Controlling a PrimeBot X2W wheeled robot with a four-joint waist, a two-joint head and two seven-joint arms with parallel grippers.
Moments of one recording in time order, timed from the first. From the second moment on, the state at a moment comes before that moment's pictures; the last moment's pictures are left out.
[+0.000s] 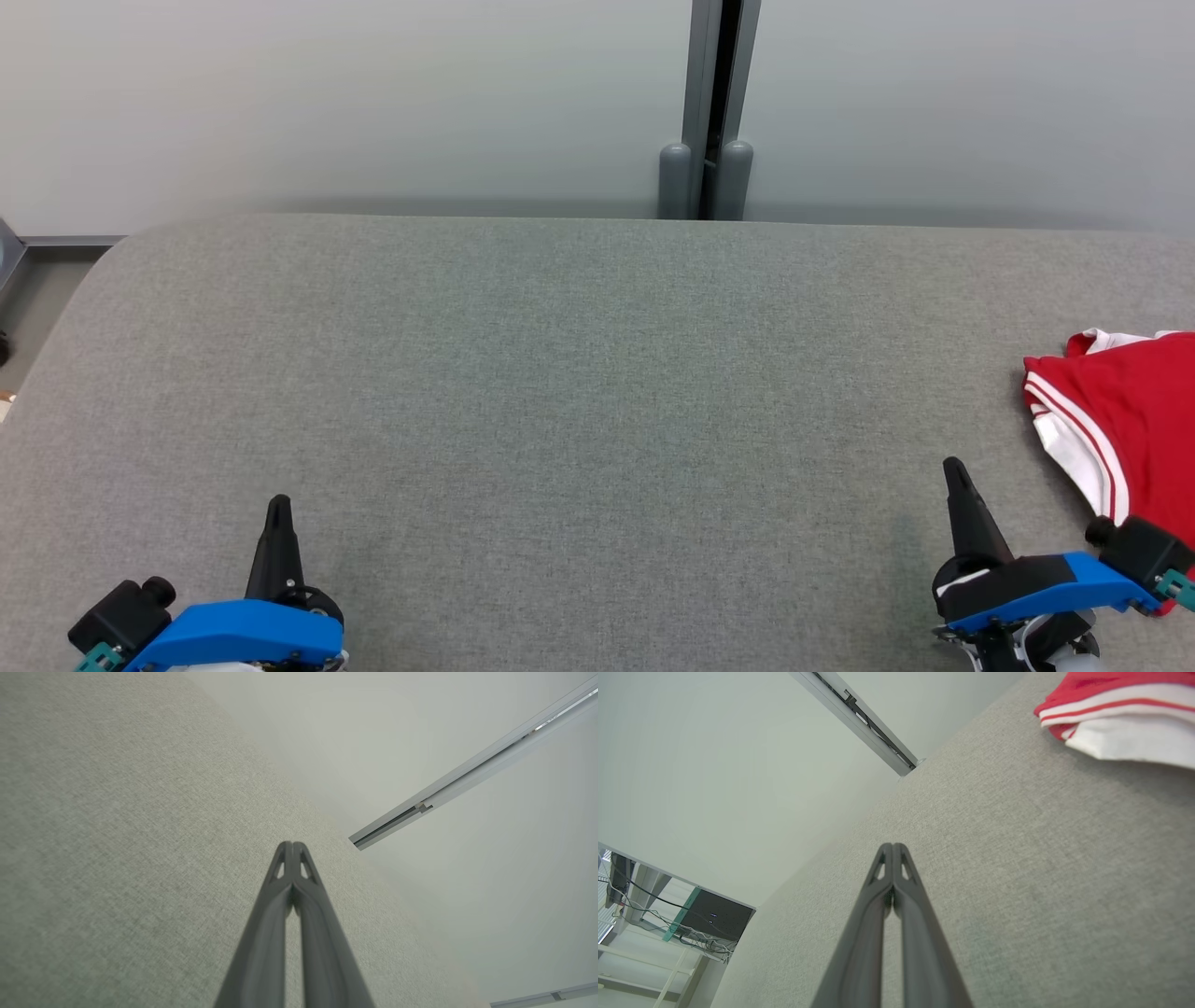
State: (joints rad) left arm -0.04 0.05 0.04 0.33 -0.84 -0.12 -0.09; right arm -0.13 -0.05 -0.04 0.40 0.80 0.13 -0.09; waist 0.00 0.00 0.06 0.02
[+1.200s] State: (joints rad) left arm -0.07 0.05 0.08 0.29 -1.23 -0.12 0.02; right arm -0.12 -0.05 -0.08 0.32 1.21 0.13 0.01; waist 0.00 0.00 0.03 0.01
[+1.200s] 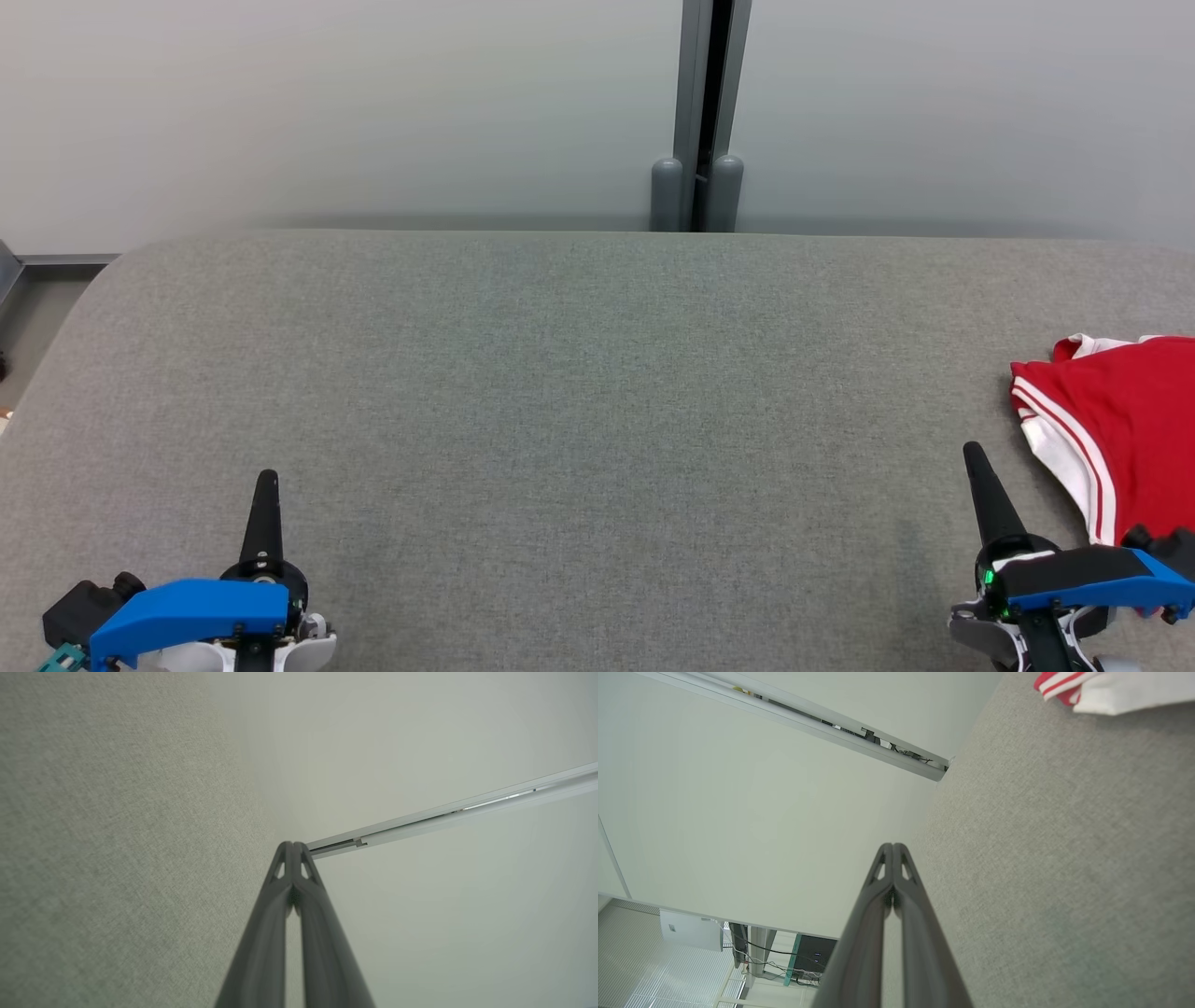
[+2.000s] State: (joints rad) left arm -0.09 0.05 0.09 0.27 -1.43 -0.12 0.07; right arm -0.12 -0.05 -0.10 0.28 1.42 0.13 0.07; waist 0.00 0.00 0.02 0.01
